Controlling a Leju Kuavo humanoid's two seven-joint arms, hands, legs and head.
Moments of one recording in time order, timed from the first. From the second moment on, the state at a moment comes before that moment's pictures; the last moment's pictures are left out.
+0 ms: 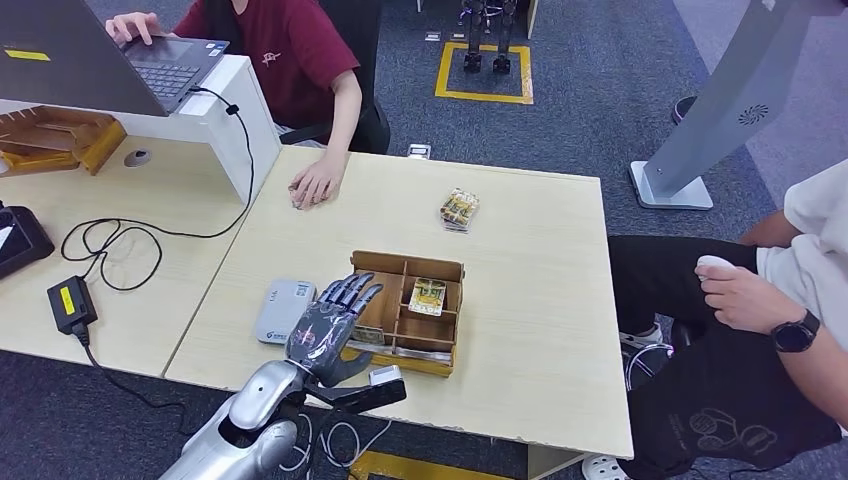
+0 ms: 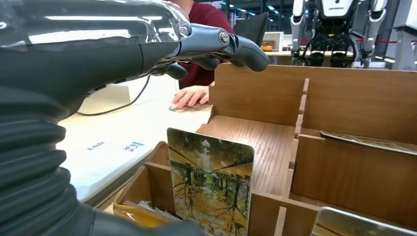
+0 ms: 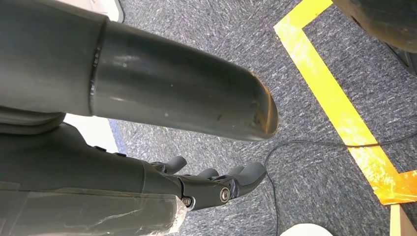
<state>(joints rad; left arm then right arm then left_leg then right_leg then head) -0.20 0.11 -0.64 -1.38 -1.12 0.17 0.06 -0.02 0.02 0.04 -0.18 1.09 -0.27 0.03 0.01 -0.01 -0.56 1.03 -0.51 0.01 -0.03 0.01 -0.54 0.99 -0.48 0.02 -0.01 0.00</state>
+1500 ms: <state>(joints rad) -0.25 0.21 -0.49 -1.59 -0.99 0.22 0.02 -0.01 0.02 0.01 -0.18 1.09 -0.27 0.02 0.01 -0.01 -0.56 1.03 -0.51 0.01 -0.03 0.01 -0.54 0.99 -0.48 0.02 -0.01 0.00</state>
